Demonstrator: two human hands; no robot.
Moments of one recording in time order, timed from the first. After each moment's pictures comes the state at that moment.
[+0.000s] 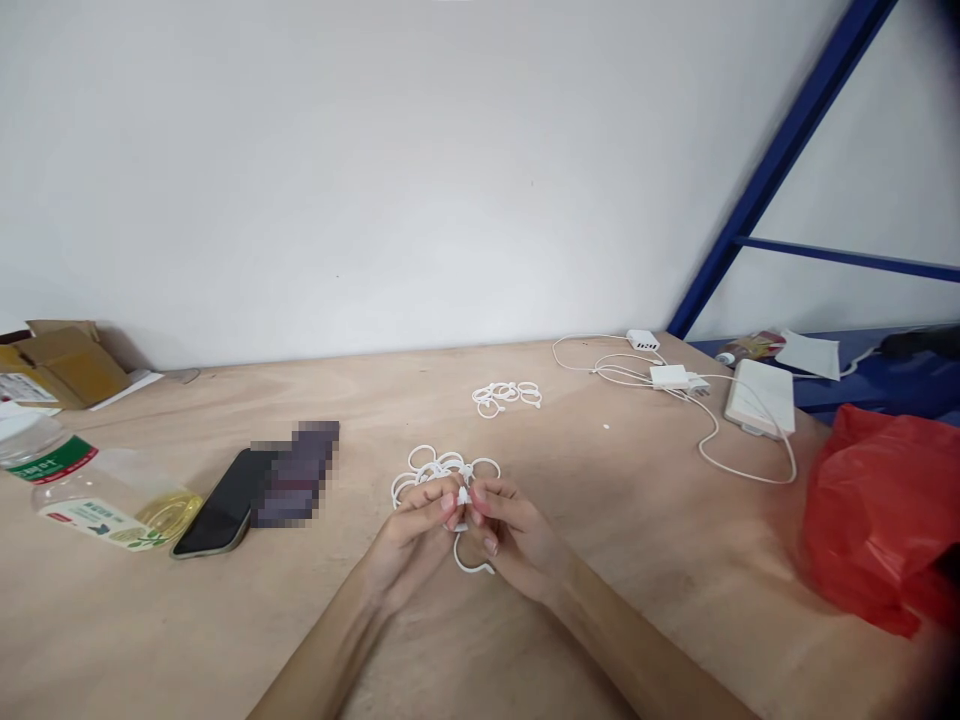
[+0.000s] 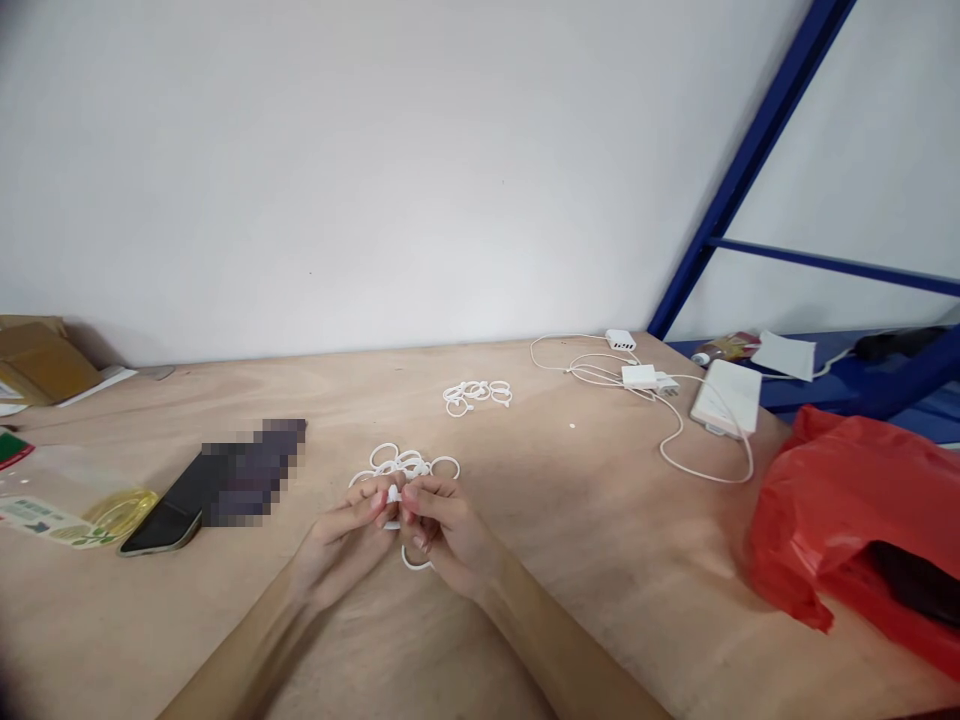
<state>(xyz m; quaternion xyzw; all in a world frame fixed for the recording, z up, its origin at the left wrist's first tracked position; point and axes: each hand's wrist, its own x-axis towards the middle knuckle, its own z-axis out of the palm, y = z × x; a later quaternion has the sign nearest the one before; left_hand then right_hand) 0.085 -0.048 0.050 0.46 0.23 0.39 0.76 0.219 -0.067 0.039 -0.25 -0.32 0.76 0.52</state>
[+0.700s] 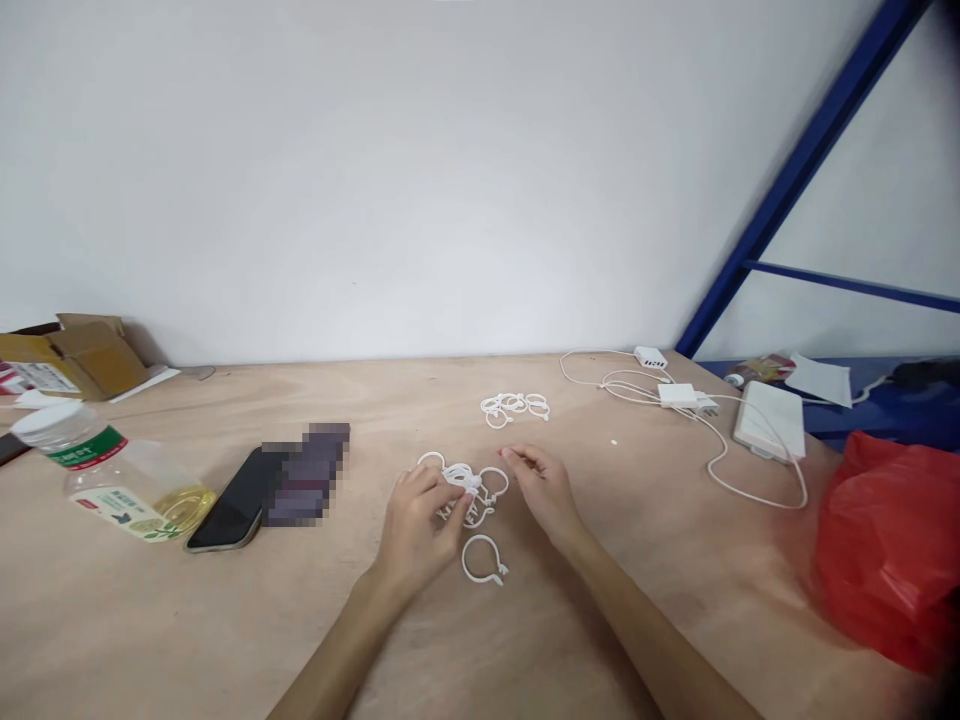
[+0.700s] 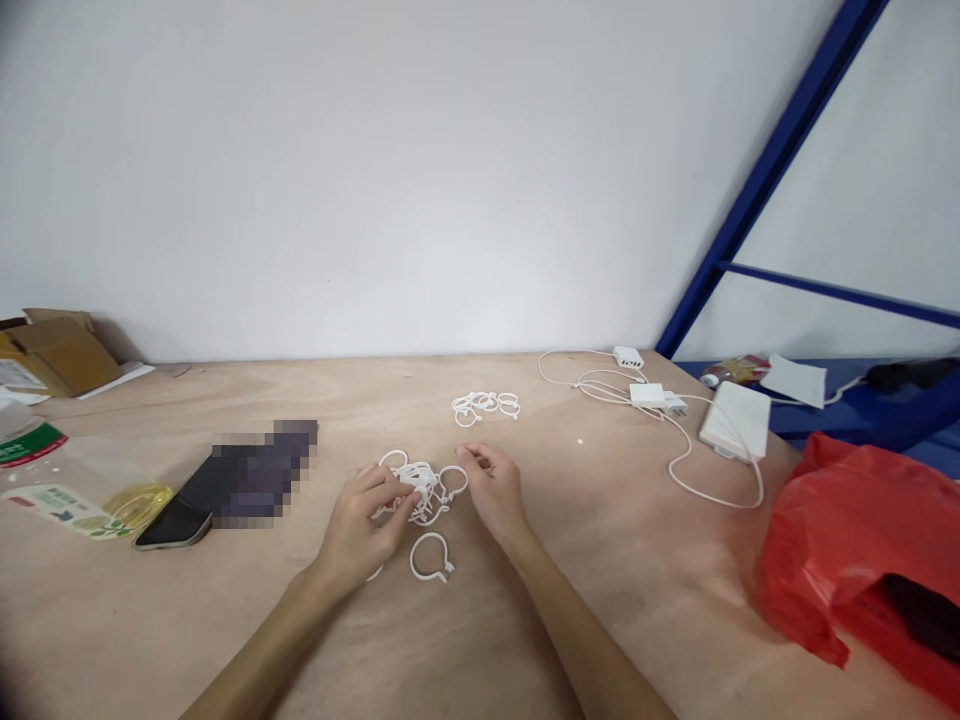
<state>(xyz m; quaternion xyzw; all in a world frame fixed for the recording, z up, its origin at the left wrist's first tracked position) 0.077 -0.033 0.028 0.77 0.43 0.42 0.24 0.255 -0.021 0.013 -0.59 -0.48 0.34 0.56</state>
